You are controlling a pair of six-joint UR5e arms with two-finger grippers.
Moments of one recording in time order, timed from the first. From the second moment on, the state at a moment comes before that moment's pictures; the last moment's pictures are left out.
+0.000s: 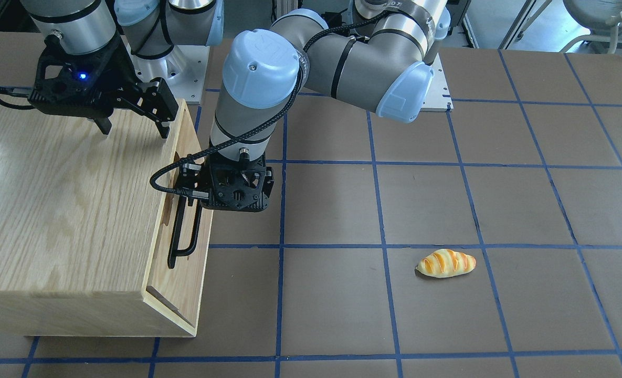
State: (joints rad) left arm -2.01 -2.03 -1.32 -1.18 1.32 -0.57; right arm 1.59 -1.58 1.57 -1.60 -1.55 0.10
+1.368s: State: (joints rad) left arm -2.00 -2.03 -1.32 -1.18 1.40 -0.54; right arm 1.59 -1.58 1.57 -1.60 -1.55 0.10
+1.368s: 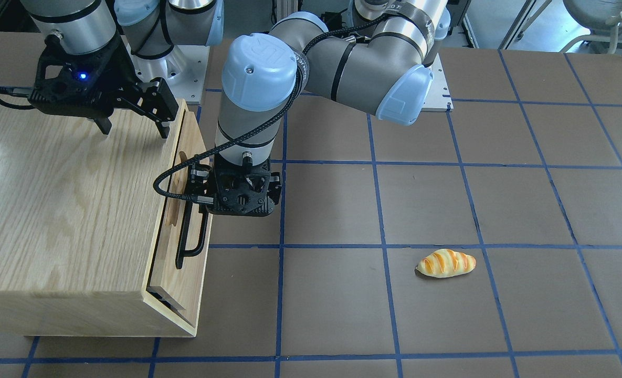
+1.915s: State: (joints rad) left arm -2.00 -2.03 -1.32 -1.18 1.44 -0.50; right arm 1.59 -1.58 1.57 -1.60 -1.55 0.10
